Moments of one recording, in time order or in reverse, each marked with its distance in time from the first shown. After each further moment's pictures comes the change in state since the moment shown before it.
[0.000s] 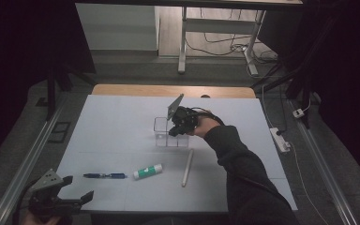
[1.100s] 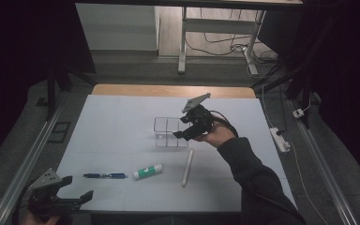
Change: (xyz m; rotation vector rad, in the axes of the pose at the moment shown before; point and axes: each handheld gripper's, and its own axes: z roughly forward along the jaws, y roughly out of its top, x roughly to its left) left arm 0.004 0.000 0.000 0.003 -0.022 -0.026; right arm 0.040 -0.023 -0.050 -0.249 -0.190 0.329
